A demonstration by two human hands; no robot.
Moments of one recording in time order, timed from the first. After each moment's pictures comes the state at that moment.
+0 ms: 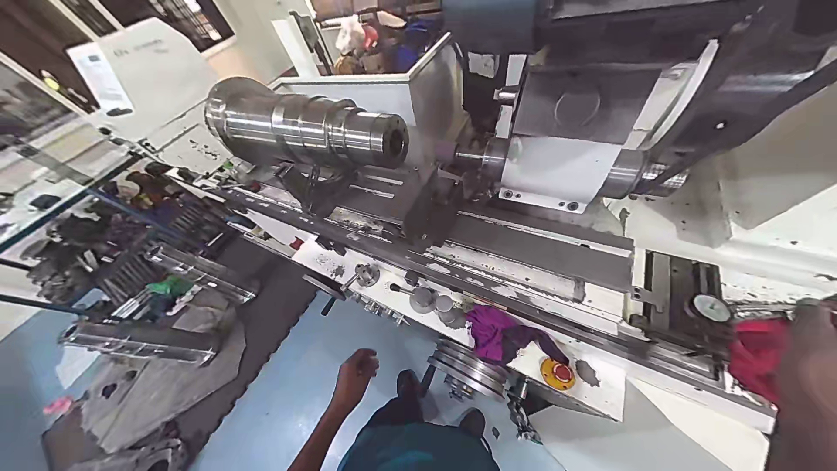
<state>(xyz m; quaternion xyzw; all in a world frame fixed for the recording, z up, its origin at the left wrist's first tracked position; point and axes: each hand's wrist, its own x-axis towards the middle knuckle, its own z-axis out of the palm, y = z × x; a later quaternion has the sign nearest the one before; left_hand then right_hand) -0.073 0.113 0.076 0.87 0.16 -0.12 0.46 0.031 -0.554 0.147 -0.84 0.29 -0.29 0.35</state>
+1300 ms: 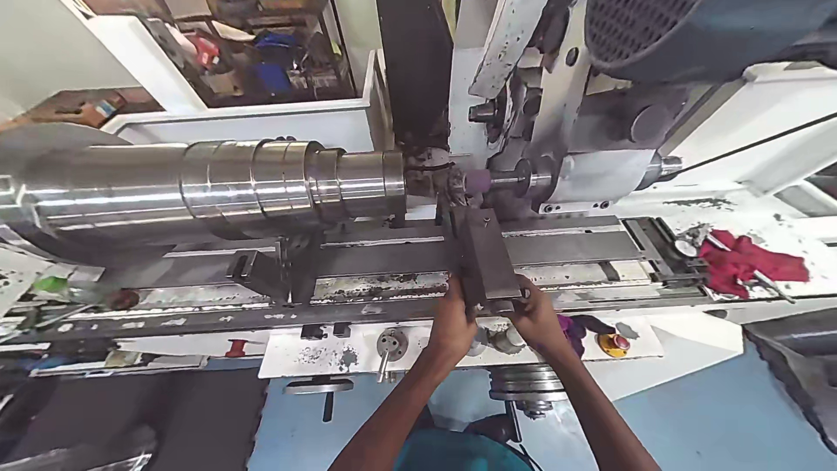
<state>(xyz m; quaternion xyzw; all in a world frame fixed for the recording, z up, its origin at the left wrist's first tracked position) 0.195 0.121 0.202 0.82 -0.23 -0.17 0.50 0.126 -0.043 0.179 -0.82 0.13 -0.15 0.53</state>
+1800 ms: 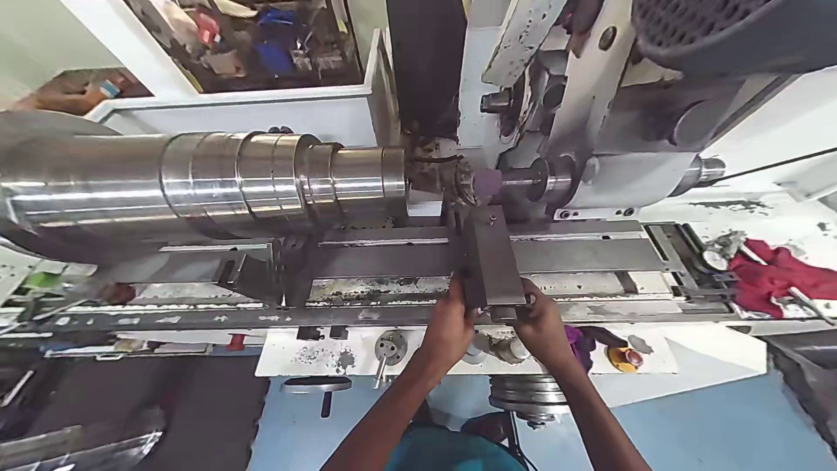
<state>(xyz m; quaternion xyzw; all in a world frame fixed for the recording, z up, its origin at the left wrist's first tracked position) 0.220 0.116 0.204 0.83 -0.24 -0.18 0.46 0.147 -0.053 0.172 -0.84 0.11 -0.17 0.50</state>
